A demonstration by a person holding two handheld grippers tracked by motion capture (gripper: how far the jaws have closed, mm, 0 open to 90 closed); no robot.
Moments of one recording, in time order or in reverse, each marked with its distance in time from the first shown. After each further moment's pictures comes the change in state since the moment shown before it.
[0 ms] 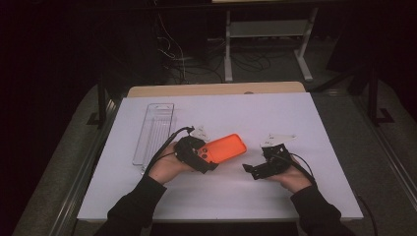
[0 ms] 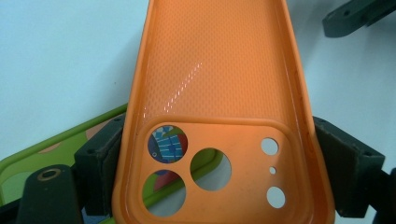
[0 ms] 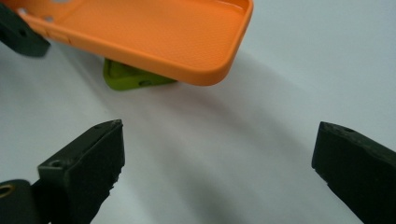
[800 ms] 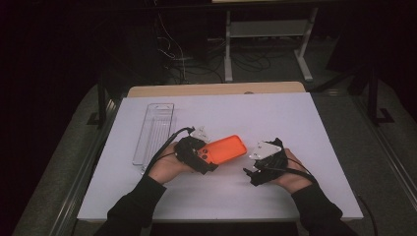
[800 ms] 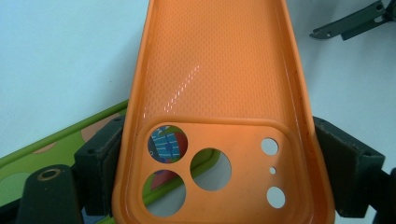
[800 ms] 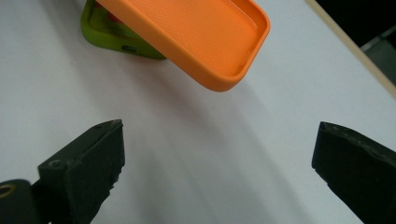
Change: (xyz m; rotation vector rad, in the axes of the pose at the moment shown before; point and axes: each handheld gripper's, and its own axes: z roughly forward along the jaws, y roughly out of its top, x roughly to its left) left arm 0.001 0.000 0.000 0.012 -0.009 0.023; right arm 0.022 0.004 0.000 0.044 -0.190 -0.378
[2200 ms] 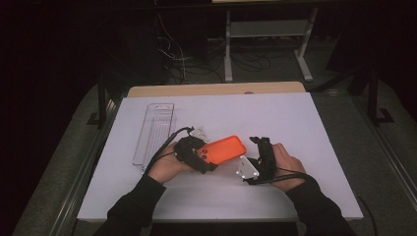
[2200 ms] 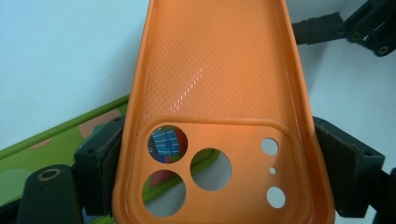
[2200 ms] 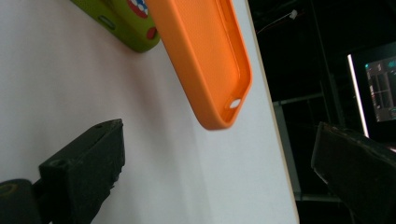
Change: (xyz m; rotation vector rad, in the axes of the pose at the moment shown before) left arm 0.001 -0.001 0.002 -0.009 -0.016 -0.052; right arm 0.028 0.011 0.011 -0.018 -0.293 -0.532
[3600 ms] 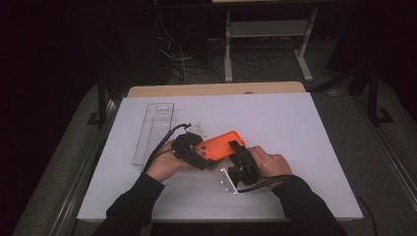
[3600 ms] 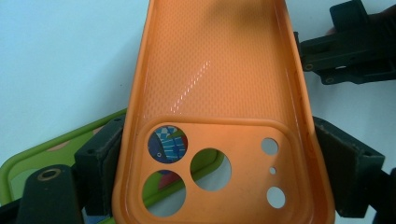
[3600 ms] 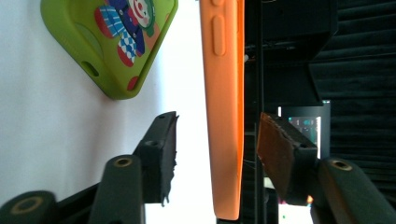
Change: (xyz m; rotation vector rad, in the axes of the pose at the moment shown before) left arm 0.004 0.004 -0.010 -0.015 0.002 -0.007; right arm 0.026 0.034 0.013 -0.084 -0.221 -0.301
